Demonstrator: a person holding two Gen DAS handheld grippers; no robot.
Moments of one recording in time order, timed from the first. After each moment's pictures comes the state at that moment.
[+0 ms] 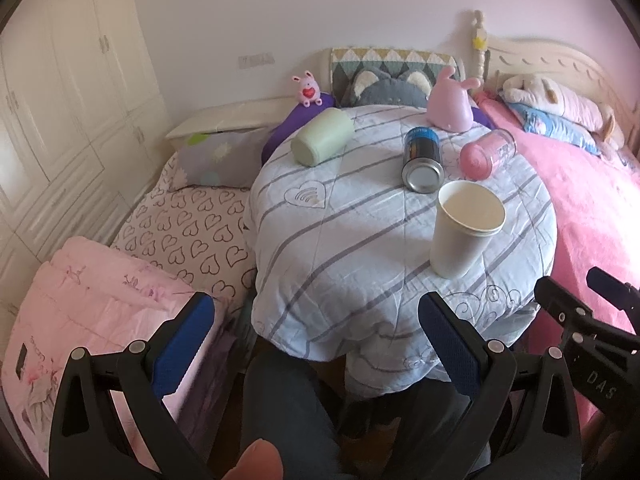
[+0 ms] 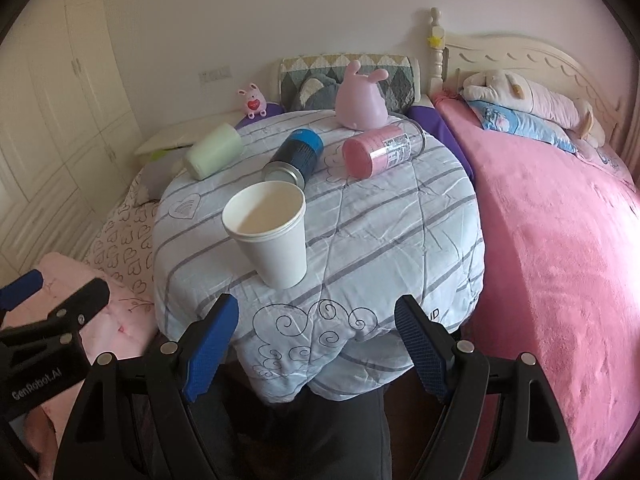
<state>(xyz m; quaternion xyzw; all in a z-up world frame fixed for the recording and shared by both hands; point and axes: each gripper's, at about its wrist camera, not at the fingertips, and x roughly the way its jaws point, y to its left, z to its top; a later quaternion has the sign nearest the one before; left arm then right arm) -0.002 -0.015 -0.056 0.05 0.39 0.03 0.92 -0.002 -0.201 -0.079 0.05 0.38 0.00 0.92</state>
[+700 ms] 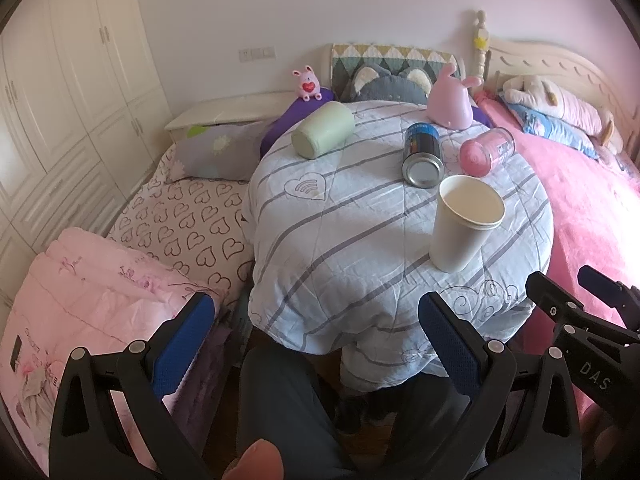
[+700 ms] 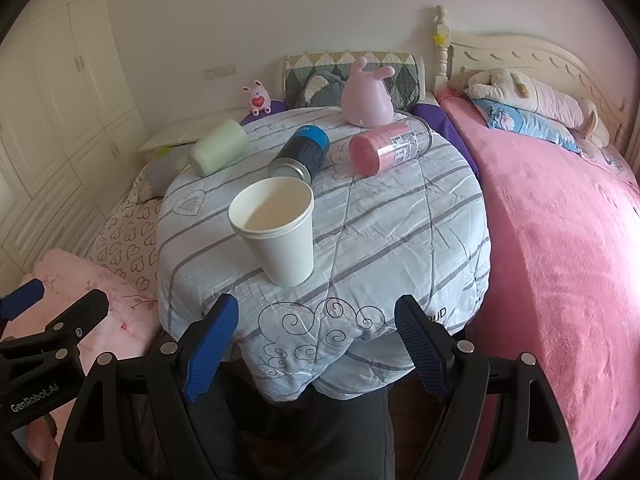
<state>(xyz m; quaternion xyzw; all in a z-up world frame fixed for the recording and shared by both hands) -0.008 -0.011 -0.057 0.04 0.40 0.02 0.92 0.002 -0.197 -0.080 0.05 0.39 0.01 0.92</state>
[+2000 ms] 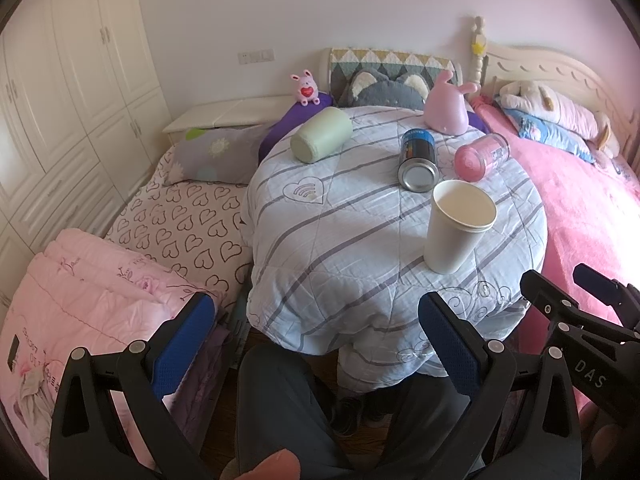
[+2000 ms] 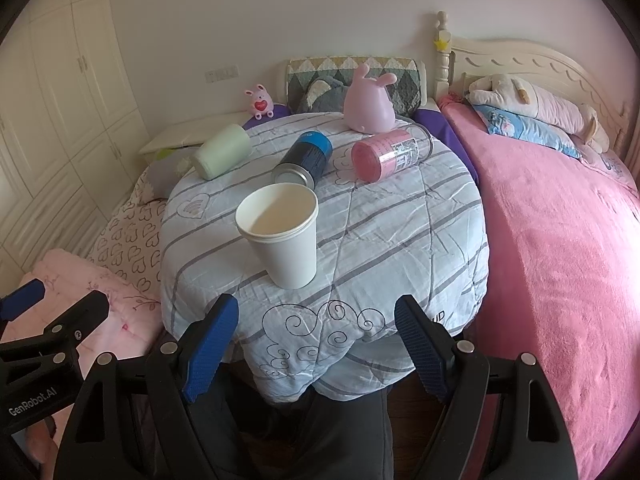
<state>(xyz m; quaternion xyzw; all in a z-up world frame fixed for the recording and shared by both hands) -0.010 -0.013 -0.054 0.04 0.40 0.02 0.92 -0.002 -0.195 -0.075 0.04 0.38 0.01 0.92</state>
